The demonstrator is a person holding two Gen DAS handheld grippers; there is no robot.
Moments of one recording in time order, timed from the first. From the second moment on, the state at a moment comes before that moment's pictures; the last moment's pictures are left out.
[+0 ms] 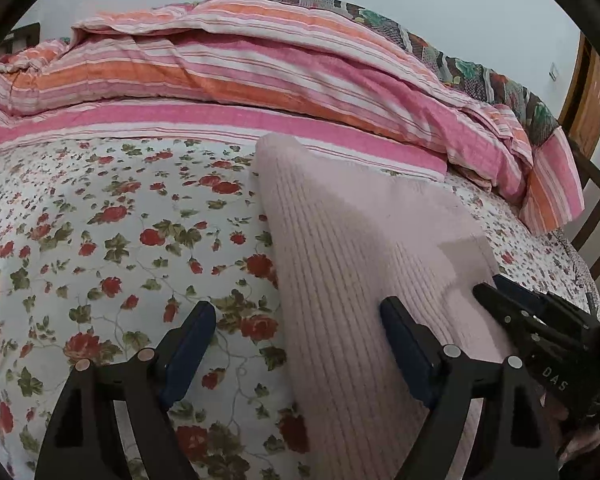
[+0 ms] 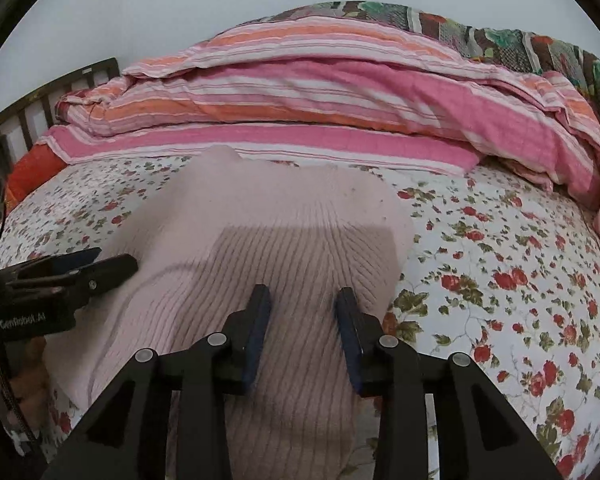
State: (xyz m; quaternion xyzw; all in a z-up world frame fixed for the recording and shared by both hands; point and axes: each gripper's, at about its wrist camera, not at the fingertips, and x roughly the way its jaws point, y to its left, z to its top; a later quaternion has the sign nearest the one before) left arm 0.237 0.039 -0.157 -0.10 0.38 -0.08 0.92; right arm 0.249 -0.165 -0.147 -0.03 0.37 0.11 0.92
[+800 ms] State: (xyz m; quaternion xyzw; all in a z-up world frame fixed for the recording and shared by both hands) left arm 0.228 0.036 -0.152 -0.09 0.36 -0.08 0.92; right arm 0.251 -0.164 -0.134 -0.02 0.38 0.10 0.92
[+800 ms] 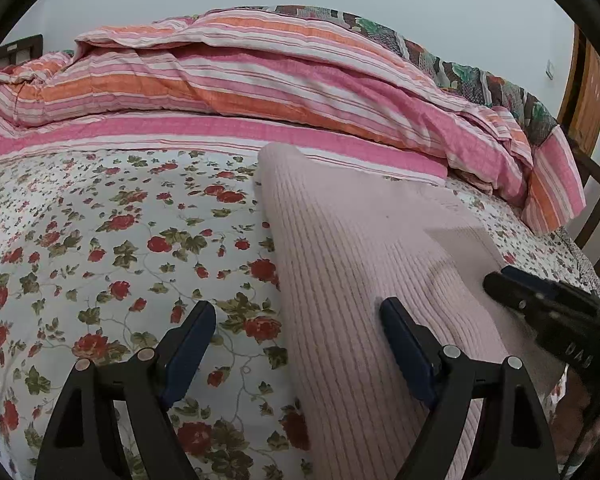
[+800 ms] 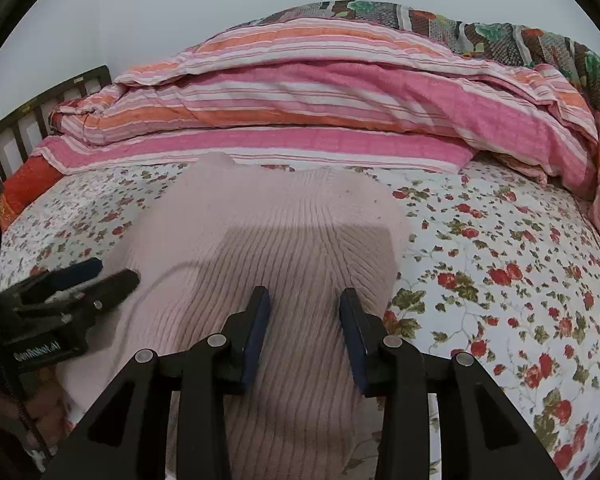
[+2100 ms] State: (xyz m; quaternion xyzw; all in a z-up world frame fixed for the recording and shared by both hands) left arm 0.275 0.052 -0.139 -0.15 0.38 -0.08 0.91; right arm 0.302 -0.226 -0.142 0.13 0.42 0.14 0.89
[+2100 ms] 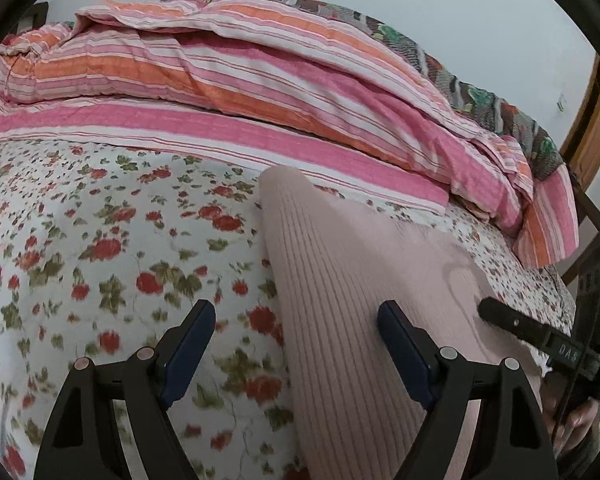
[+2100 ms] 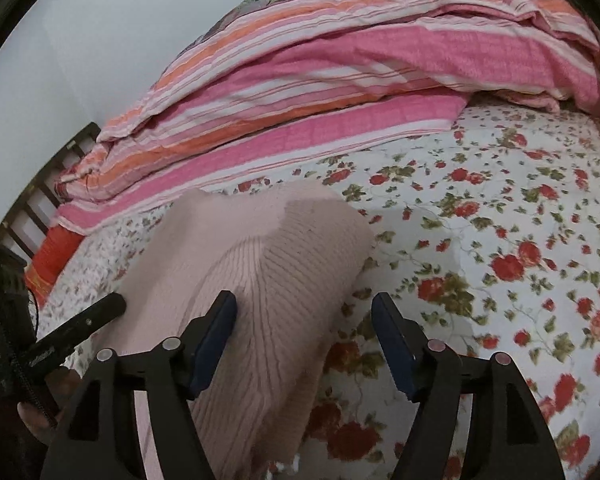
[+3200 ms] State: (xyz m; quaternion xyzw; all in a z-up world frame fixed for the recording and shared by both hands) left arm 0.329 0.038 -0.143 -0.09 0.40 -0.06 0.91; right arm 0.283 -0.198 -0.106 0.06 0.32 0.17 0.93
